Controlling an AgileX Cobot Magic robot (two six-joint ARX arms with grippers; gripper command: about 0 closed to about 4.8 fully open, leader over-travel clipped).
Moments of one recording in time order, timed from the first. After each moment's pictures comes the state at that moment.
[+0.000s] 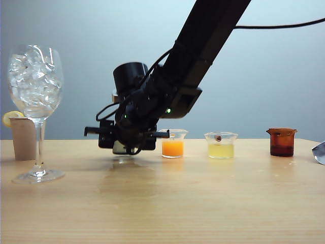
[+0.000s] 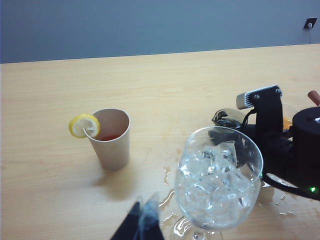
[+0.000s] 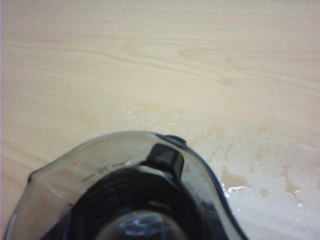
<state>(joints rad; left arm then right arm) -0.08 0.48 0.69 -0.47 0.09 0.05 0.76 2.38 1.57 0.49 0.38 0.23</state>
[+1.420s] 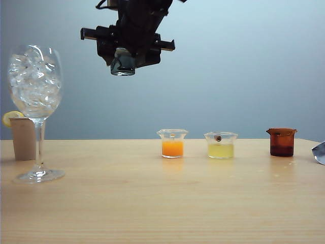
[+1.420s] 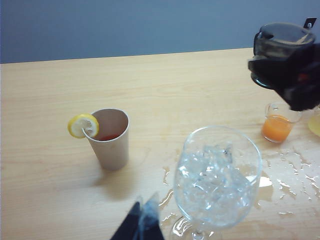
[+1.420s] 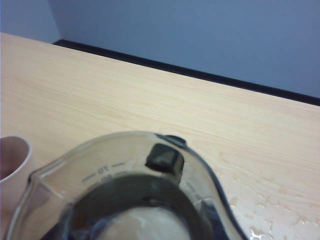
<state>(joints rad) -0.08 0.48 0.69 -0.47 0.09 0.05 0.81 1.94 1.54 0.14 0.36 0.12</state>
